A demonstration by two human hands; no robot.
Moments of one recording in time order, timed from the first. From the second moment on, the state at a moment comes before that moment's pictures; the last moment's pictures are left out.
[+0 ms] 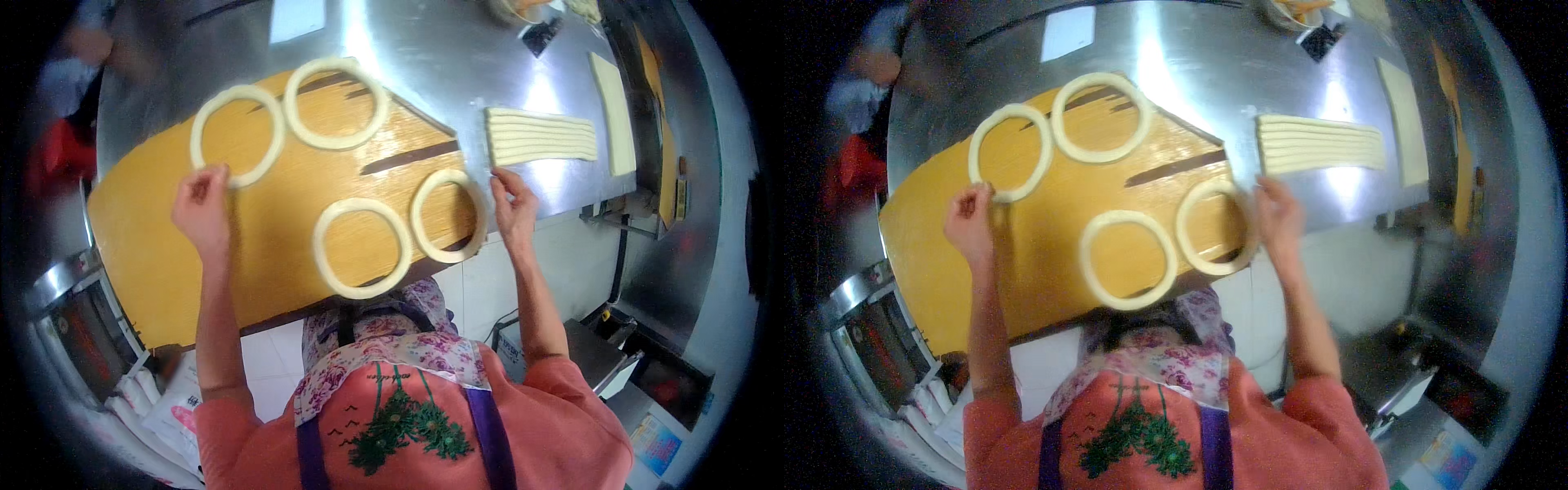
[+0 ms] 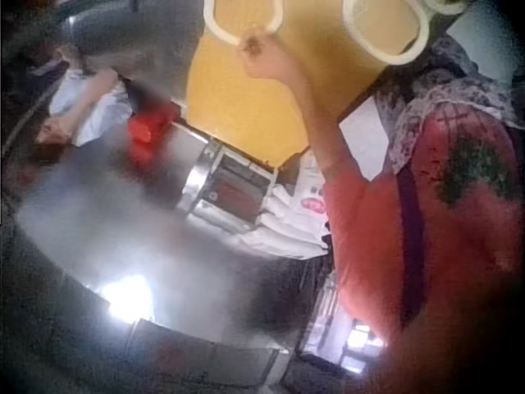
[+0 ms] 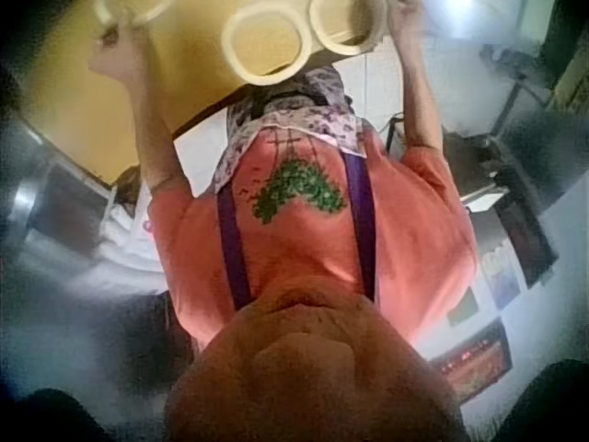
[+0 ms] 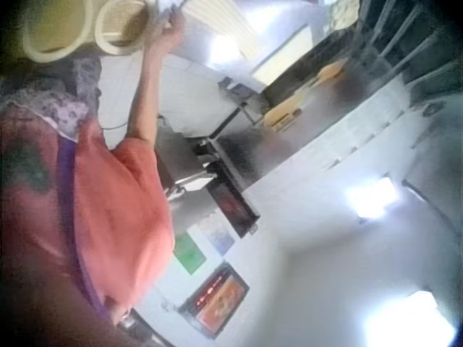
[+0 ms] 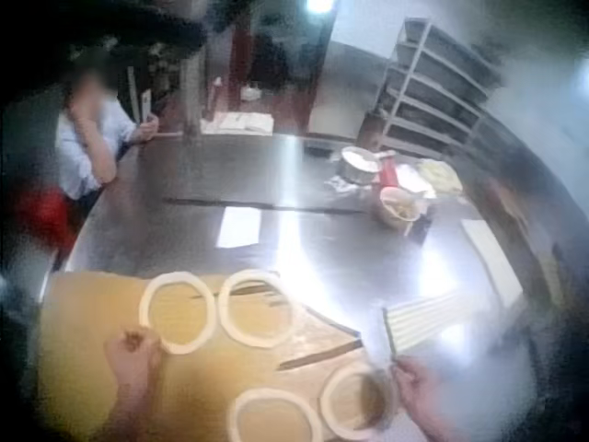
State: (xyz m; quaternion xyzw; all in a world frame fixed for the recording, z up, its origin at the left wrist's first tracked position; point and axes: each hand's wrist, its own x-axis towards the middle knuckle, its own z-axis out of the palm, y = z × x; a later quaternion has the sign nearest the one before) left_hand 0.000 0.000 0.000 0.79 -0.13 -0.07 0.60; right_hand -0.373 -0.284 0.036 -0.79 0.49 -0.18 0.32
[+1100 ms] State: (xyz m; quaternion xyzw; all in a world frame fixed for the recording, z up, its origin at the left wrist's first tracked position) left_hand -0.419 -0.326 -0.031 0.78 -0.61 -0.13 0.09; right_hand -0.602 -0.521 -0.028 -0.93 0.36 -0.07 0.09
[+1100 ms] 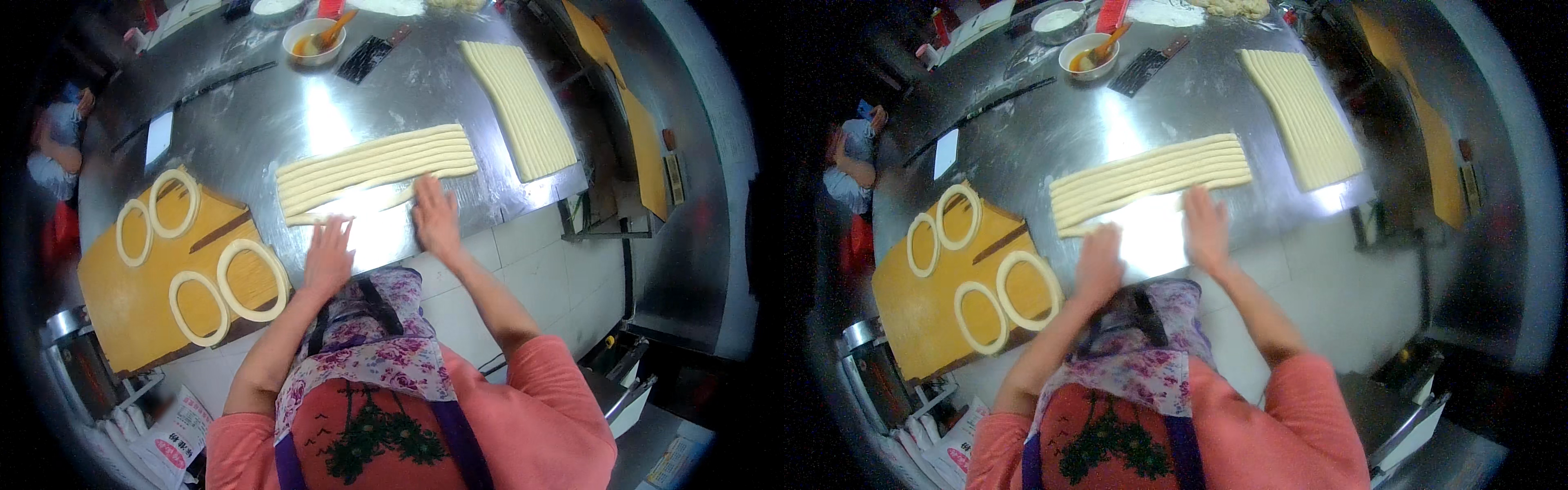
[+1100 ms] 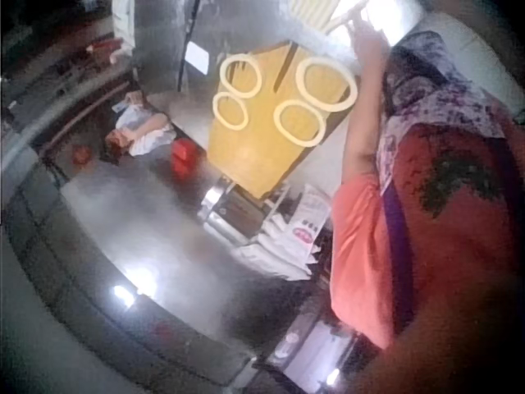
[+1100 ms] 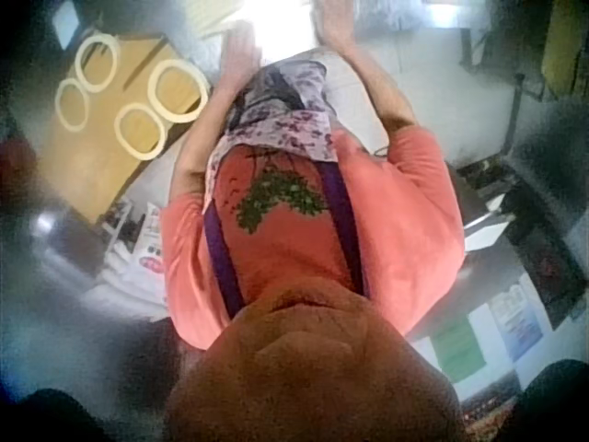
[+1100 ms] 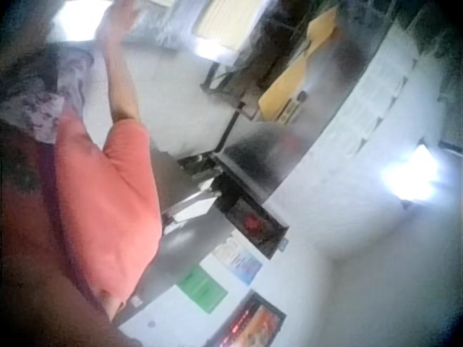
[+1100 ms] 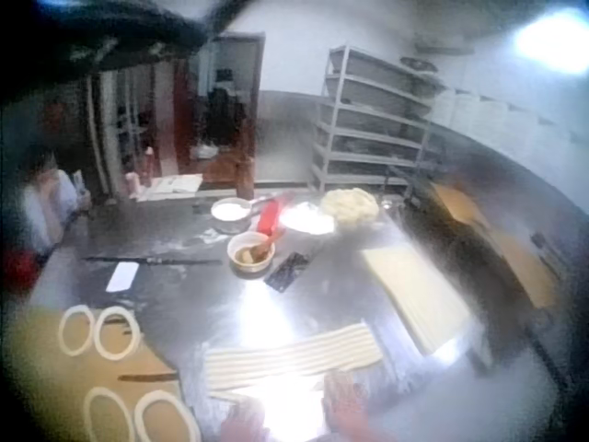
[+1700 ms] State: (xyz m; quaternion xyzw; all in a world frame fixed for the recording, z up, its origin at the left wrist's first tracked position) left_hand -0.381 -0.314 -0.025 0.79 -0.59 -0.02 0.19; right_hand -0.646 -0.616 -0.015 -0.97 0.21 -0.08 -0.03
